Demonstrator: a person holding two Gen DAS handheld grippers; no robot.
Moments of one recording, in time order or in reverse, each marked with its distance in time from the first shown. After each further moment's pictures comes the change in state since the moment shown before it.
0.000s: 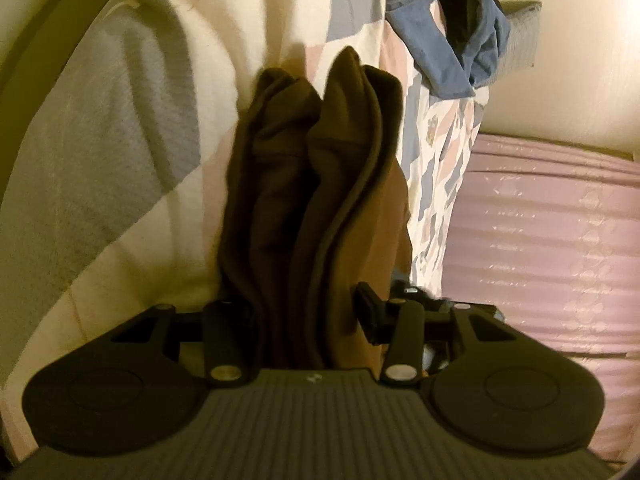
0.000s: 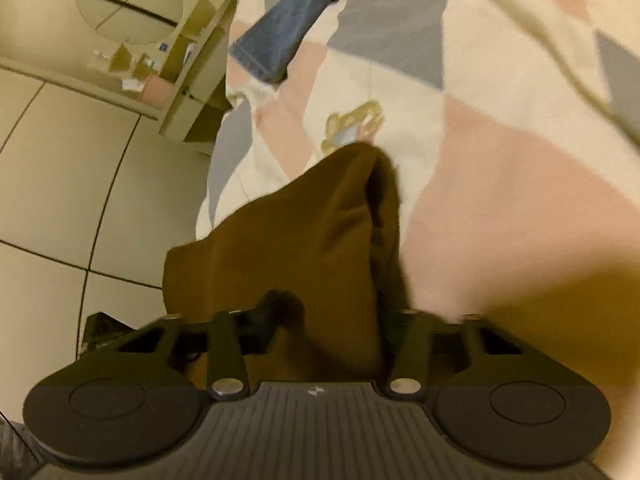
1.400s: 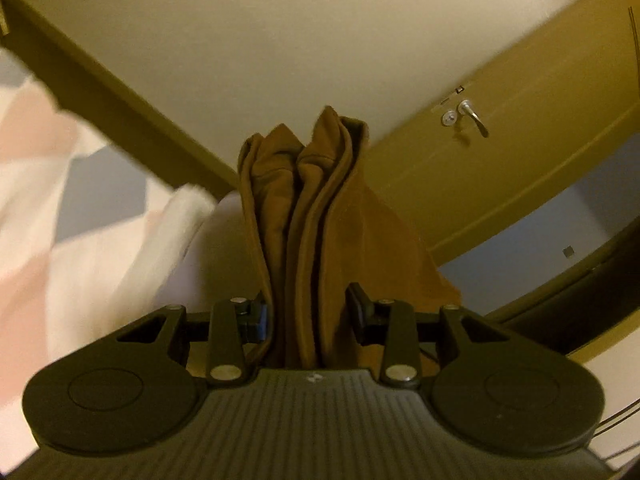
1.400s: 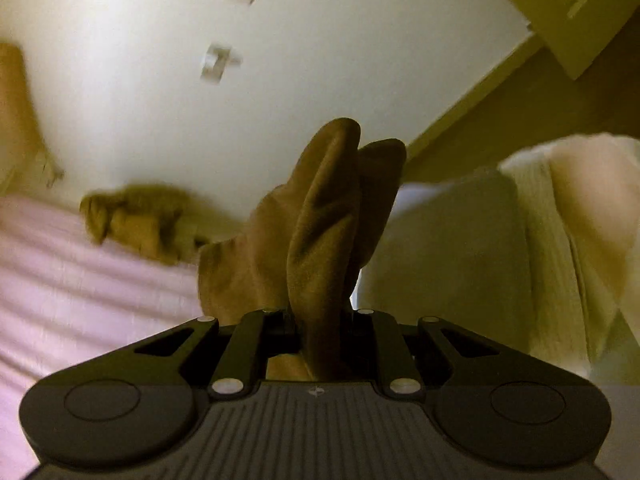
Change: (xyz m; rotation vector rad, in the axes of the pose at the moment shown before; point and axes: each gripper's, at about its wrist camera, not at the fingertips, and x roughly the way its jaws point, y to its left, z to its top) left arm 0.144 -0.265 -0.839 1.589 2.107 -0.531; right arm -0.225 0.313 -0.793 1.566 -2.619 -0.741
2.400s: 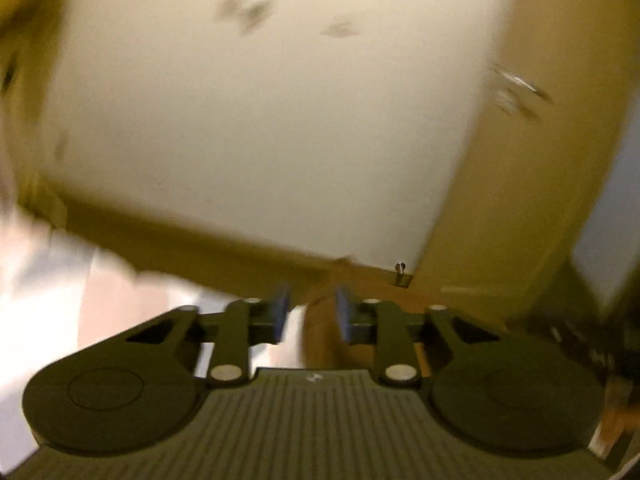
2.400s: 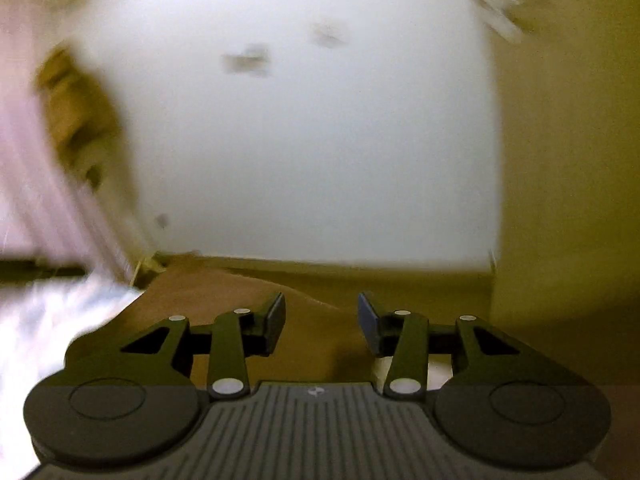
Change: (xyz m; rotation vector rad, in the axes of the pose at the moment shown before) left arm 0.046 -0.017 -0.011 0.557 -0.265 0.397; right arm 0.035 0.008 -0.045 -0.977 -0.228 -0.357
